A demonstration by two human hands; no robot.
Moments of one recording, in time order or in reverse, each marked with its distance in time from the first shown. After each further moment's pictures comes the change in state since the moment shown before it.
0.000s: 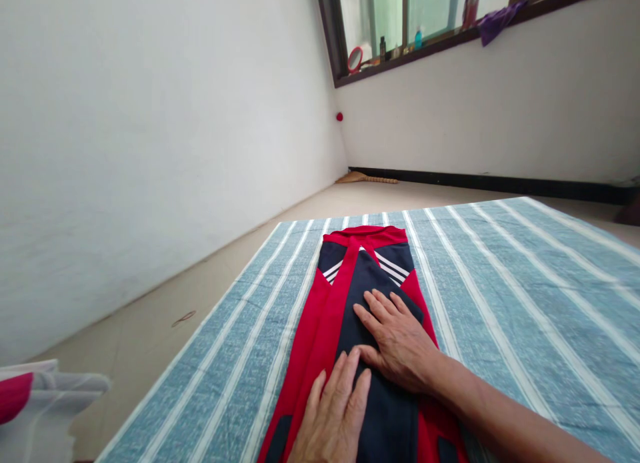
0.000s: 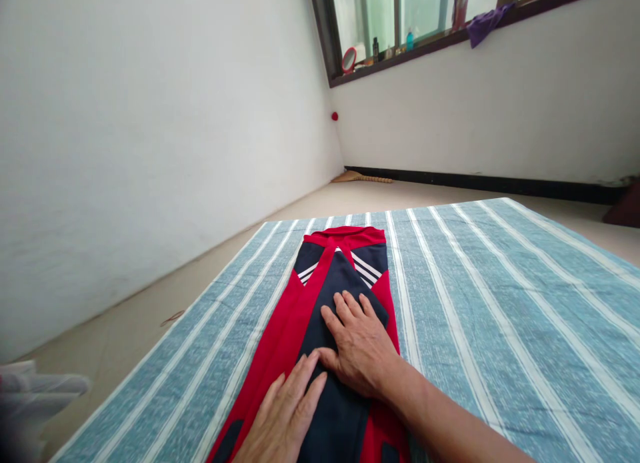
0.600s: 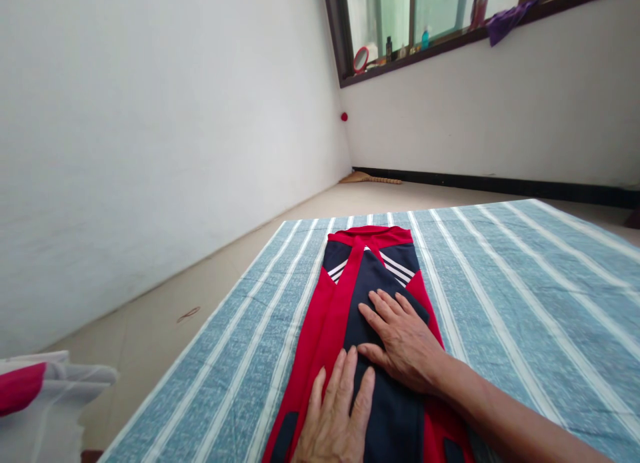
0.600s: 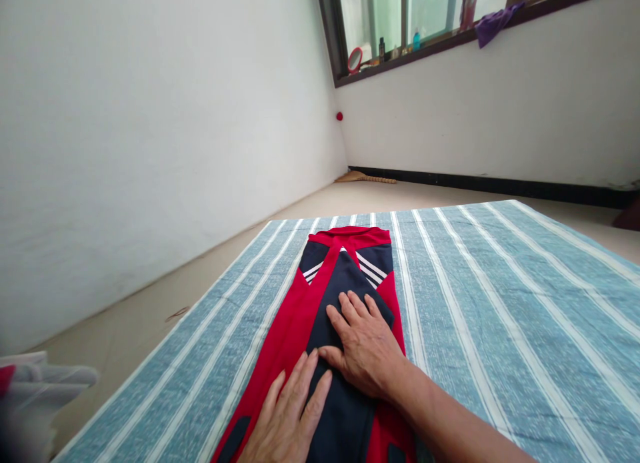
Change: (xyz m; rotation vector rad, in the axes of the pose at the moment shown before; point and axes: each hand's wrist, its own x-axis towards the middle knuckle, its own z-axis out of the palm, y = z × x) left_hand -0.003 0.003 0.003 0.043 -0.054 -0.068; right_hand -0.001 -0.001 0.001 0.021 -0.024 0.016
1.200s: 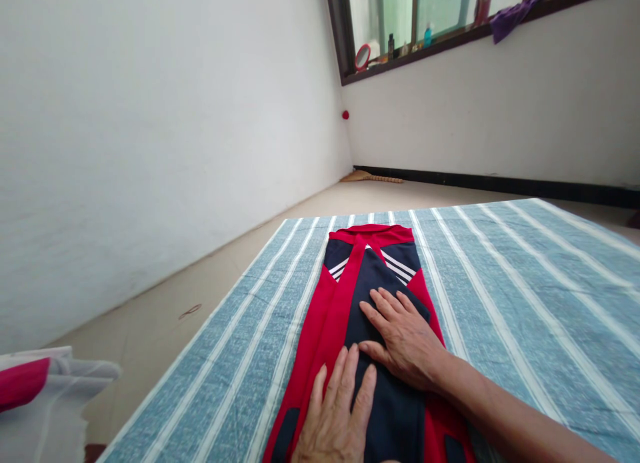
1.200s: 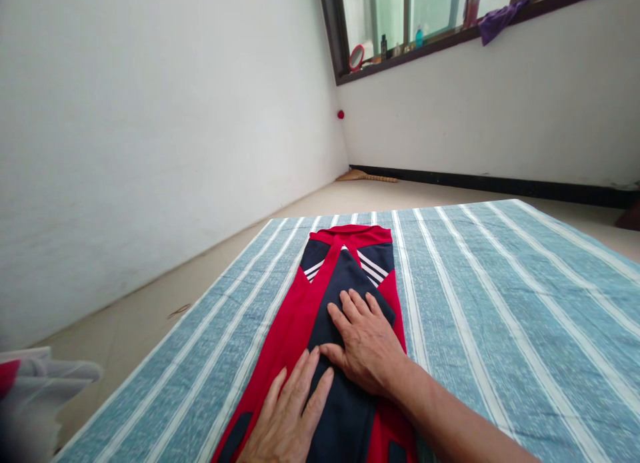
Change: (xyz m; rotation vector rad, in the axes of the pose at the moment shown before) left_hand -0.001 -0.003 0.018 0.084 0.005 0.050; right_hand 0.001 0.000 -0.002 -0.004 -0.020 0.008
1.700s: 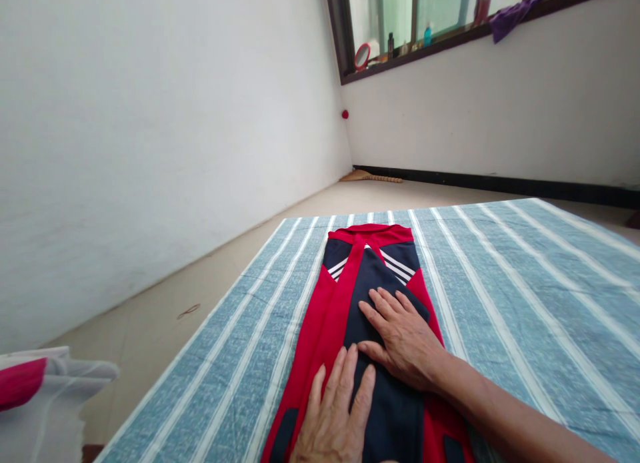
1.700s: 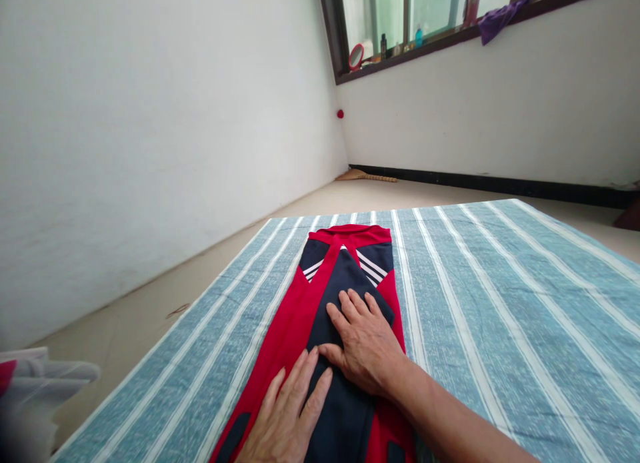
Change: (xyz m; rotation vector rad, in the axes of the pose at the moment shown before) left_hand 0.002 0.004 -0.016 -0.004 -0.030 -0.041; right_hand 0.000 -0.001 0.000 -0.001 0.004 -0.002
